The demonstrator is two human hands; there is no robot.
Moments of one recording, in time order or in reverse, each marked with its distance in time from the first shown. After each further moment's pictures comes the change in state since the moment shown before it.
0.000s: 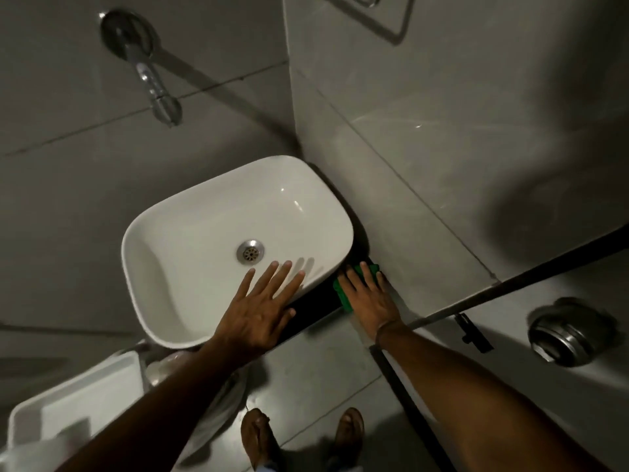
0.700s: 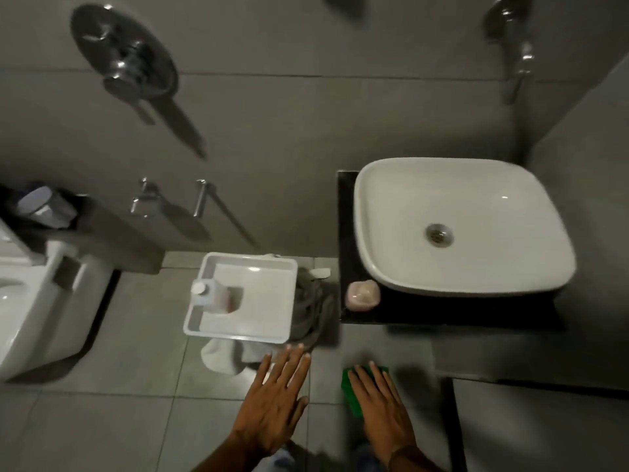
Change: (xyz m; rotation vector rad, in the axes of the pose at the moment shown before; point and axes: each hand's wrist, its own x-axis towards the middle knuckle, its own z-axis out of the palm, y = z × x) left_hand -0.379 -0.003 0.074 -0.150 -0.173 -0.567; right_hand -0.183 -0.296 0.057 0.026 -0.177 -0.439
